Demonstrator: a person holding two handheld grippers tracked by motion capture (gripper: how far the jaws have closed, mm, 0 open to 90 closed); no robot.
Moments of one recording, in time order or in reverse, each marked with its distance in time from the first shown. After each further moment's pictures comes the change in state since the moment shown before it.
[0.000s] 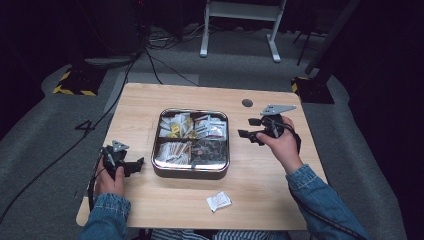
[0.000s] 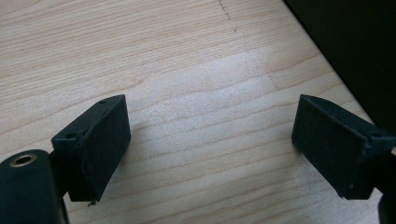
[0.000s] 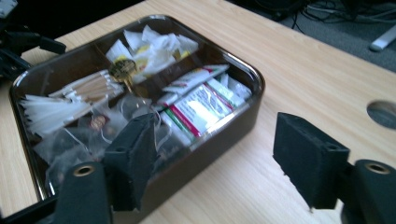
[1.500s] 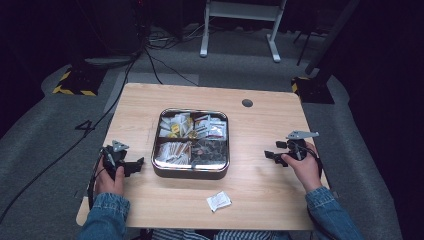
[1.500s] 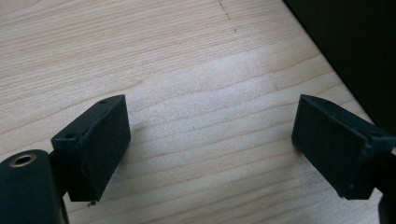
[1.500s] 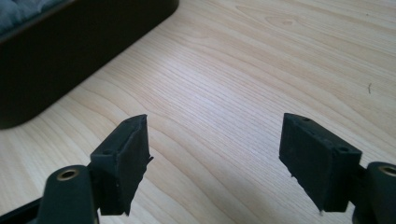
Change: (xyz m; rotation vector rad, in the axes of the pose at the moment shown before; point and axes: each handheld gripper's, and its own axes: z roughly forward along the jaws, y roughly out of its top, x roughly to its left) left arm 0.000 0.000 0.000 0.001 0.000 0.001; right arm -0.051 -0.119 -0.023 0.076 -0.124 0.119
